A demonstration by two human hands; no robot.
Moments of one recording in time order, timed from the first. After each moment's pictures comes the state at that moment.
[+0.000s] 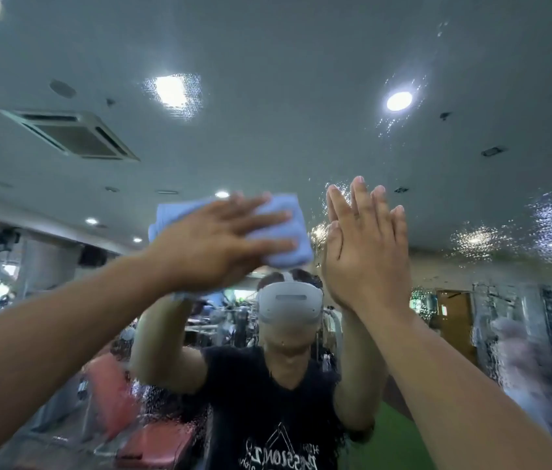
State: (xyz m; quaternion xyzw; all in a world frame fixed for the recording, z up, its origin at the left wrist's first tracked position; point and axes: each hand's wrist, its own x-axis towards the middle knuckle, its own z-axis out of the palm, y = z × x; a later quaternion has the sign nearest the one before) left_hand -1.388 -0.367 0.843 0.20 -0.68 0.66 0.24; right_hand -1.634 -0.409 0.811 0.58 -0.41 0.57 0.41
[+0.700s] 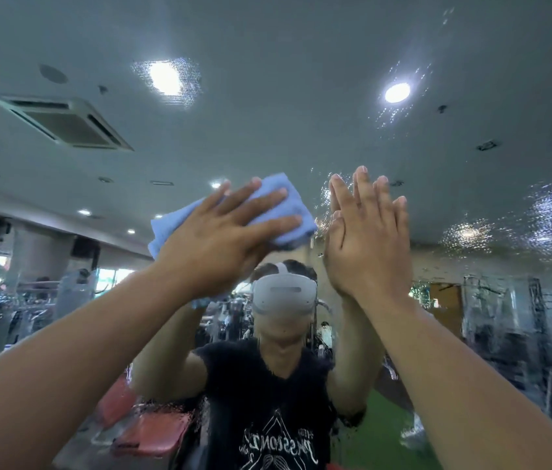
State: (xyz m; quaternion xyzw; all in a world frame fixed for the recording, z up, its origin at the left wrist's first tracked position) left_hand -1.404 -0.368 0.819 0.29 -0.66 0.61 0.35; right_hand -1.633 -0.408 0.810 0.58 -0.41 0.57 0.41
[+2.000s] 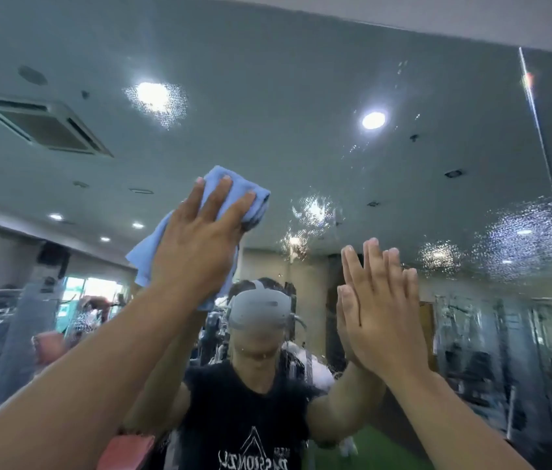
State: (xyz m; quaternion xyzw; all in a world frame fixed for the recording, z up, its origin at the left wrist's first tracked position) left_hand -1.444 -0.372 0.831 0.41 -0.56 0.54 0.48; right_hand -1.719 -0.406 0.753 0.61 -0.46 0.49 0.42
